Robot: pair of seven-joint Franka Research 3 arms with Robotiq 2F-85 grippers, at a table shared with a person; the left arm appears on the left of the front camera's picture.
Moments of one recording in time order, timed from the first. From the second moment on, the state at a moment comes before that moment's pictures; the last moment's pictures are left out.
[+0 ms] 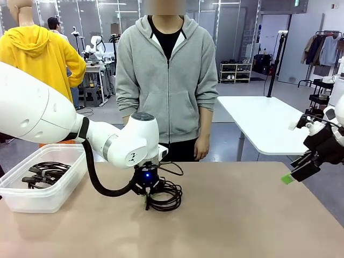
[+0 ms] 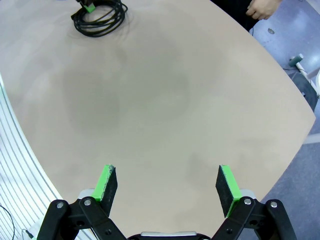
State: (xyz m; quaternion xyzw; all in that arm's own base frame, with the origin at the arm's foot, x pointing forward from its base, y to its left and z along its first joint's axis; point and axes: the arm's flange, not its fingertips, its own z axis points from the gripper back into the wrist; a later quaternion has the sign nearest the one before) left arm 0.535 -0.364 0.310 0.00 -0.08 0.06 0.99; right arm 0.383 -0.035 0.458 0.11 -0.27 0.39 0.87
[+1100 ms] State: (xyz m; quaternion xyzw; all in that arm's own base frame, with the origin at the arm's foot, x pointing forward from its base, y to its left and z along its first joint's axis) left arm 0.478 -0.231 0.465 0.00 -0.19 -0.06 0.98; right arm 0.383 -0.035 0.458 0.11 -0.27 0.39 0.87
